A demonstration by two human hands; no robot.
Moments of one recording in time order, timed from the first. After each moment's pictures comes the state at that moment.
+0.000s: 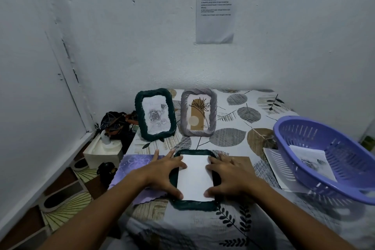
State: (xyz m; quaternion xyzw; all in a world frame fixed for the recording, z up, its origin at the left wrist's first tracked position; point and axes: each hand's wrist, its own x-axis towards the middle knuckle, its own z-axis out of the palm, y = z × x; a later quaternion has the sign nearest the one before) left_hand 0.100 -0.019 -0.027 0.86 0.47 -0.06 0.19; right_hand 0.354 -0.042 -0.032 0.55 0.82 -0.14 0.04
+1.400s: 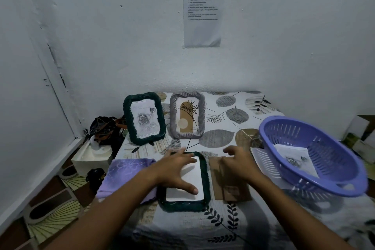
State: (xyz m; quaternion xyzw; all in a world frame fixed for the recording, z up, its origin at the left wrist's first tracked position) left_hand 0.156 -0.021 -0.007 0.89 0.43 -0.01 0.17; right_hand 0.393 -0.042 -0.011 0.69 0.64 -0.23 -0.26
